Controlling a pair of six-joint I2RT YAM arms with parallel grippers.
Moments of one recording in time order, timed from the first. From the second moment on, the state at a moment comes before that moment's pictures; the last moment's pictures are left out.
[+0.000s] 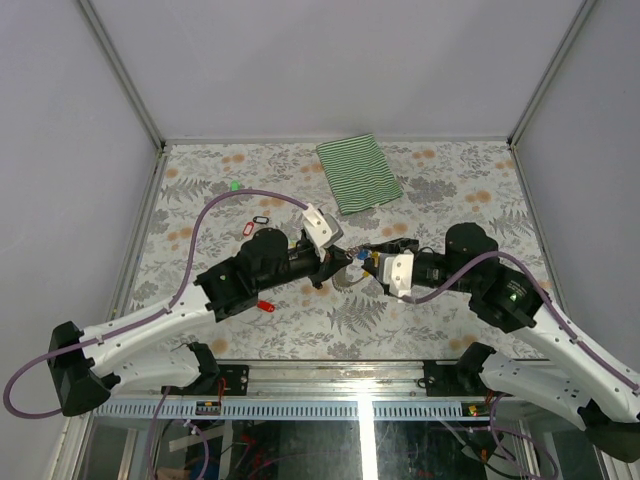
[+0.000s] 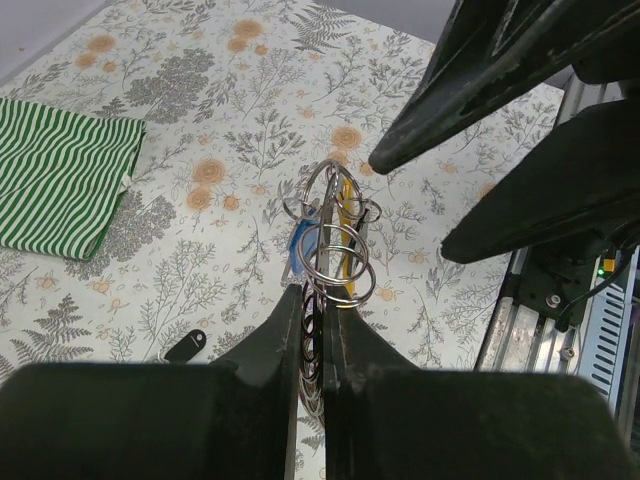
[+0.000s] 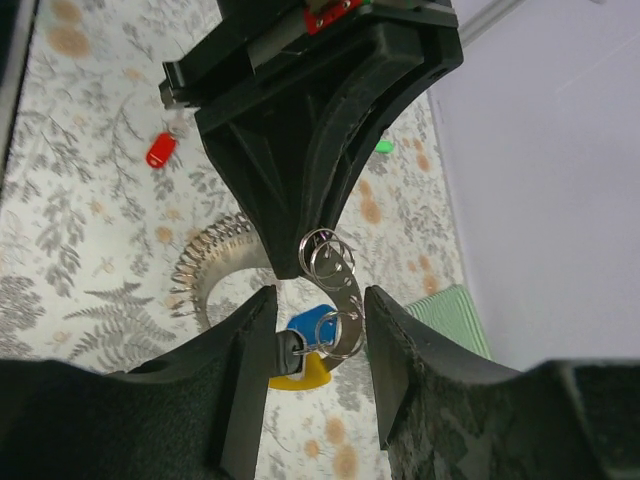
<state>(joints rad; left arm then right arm) -0.98 1.07 0.88 -0.02 0.13 -0.03 0.81 0.80 0.95 -0.42 -0.47 -0.76</state>
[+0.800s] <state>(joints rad) -0.98 1.06 0.89 -0.02 0.14 -0.03 0.89 0.83 0.95 -0.40 -0.32 -1.05</state>
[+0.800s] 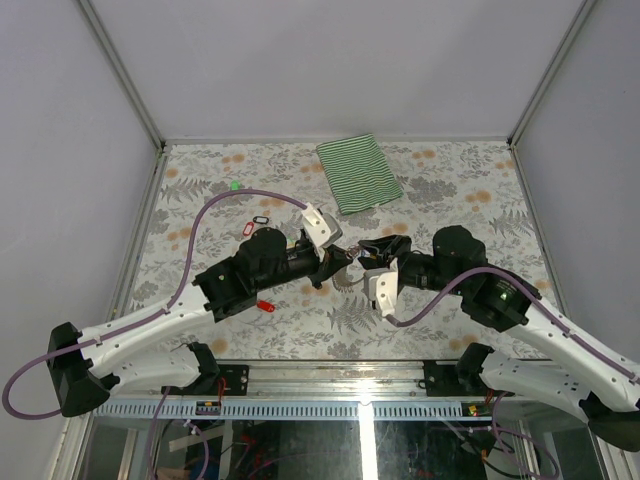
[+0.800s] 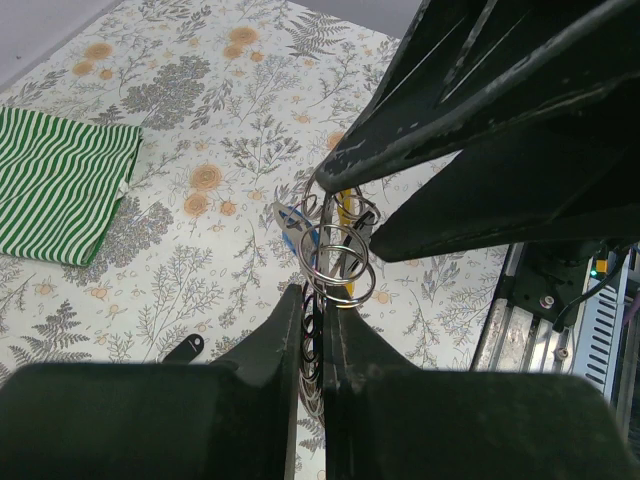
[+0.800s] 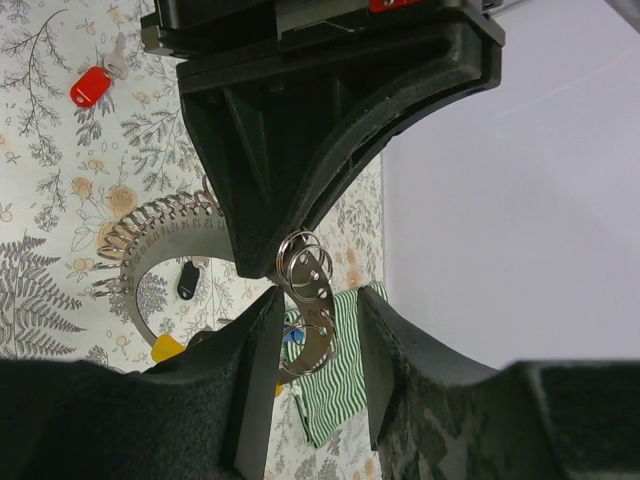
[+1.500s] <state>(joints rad) -0.98 1.06 0.89 -0.02 0.15 -0.03 0.92 0.86 0.94 -0.38 -0.27 -1.08</state>
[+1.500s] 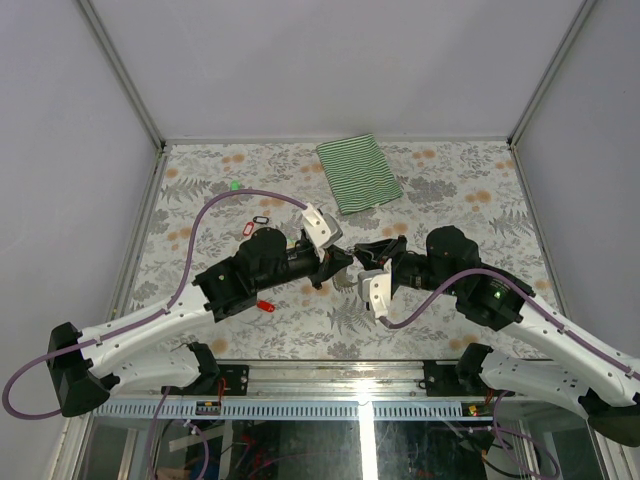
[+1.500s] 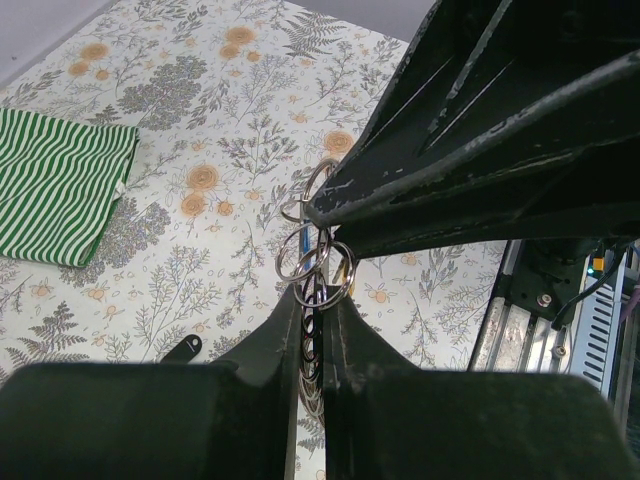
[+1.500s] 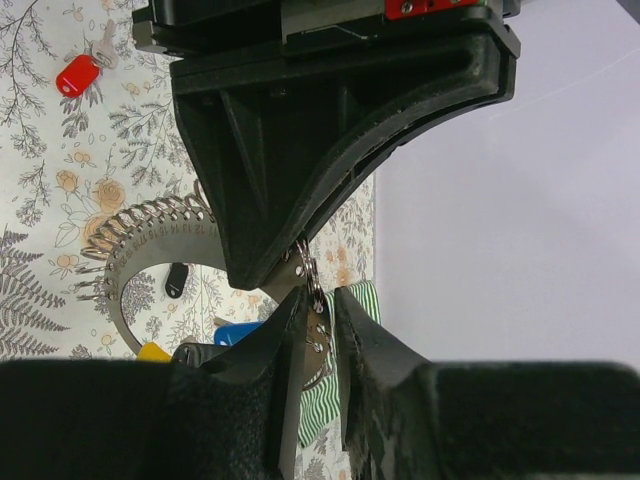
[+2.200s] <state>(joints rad) -0.98 1.06 0.89 -0.03 0.15 -0.03 0.92 0.86 0.94 -0.37 -0.27 -0.98</state>
